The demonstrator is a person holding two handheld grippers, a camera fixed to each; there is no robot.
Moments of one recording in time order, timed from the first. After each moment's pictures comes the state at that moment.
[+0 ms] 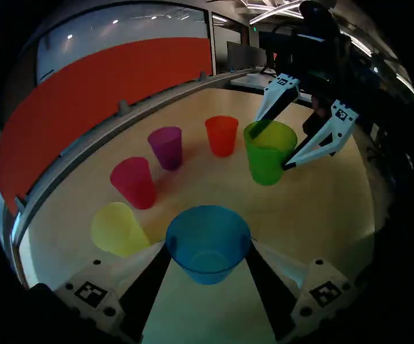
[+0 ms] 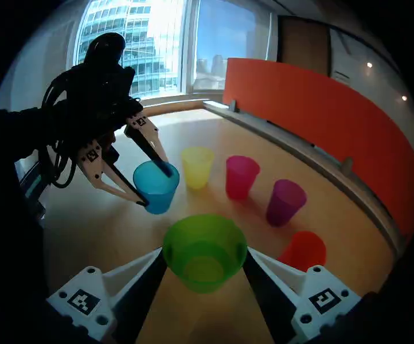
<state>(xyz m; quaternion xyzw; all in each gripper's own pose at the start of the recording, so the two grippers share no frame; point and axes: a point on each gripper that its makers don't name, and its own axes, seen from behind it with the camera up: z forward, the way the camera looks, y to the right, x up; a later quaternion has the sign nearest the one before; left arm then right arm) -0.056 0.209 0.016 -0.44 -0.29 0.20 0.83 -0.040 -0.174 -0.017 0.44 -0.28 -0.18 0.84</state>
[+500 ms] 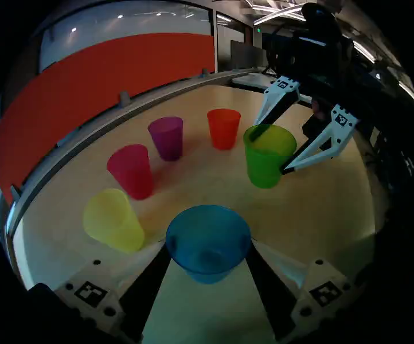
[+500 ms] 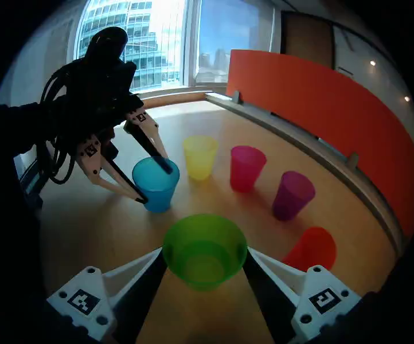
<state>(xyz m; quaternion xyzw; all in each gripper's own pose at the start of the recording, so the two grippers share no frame) -0.075 0.205 0.014 -0.44 -0.30 0.18 0.83 -0.061 -0.180 -0.016 0.44 -0.29 -0.18 0.83</state>
